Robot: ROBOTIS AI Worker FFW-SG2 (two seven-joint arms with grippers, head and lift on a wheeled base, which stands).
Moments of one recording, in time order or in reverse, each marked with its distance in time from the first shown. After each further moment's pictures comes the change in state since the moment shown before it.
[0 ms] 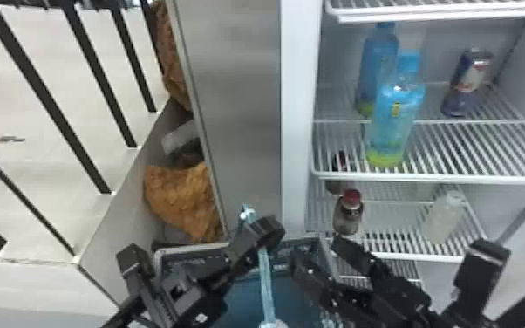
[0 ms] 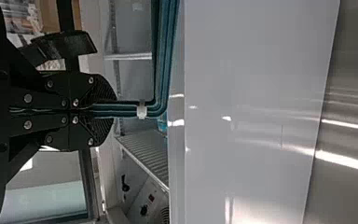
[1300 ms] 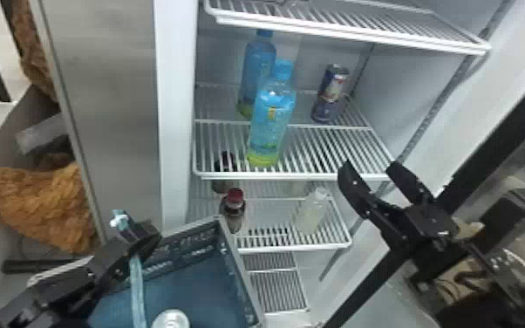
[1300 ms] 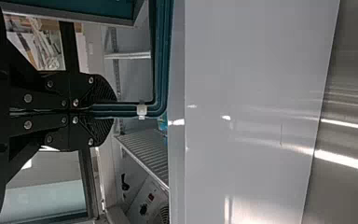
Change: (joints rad) left arm 0.005 0.000 -0.002 0.000 0.002 0.000 0.000; right arm 0.010 0.093 -0.489 -0.086 0.158 -0.157 -0.040
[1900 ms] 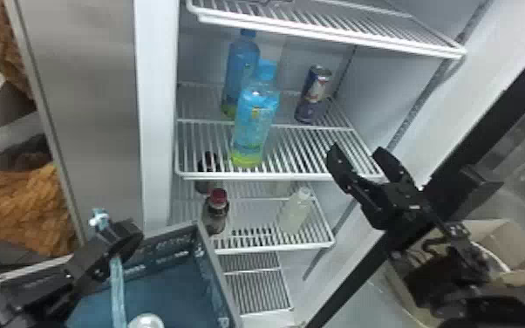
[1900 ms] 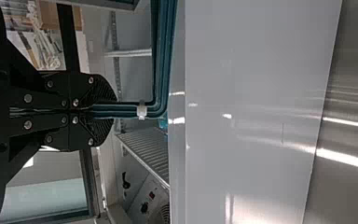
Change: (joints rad) left arm -0.009 0.000 -0.007 0.000 0.003 -0.002 0.000; right arm -0.170 -0.013 0.001 0.159 0.035 -0.008 -0.031
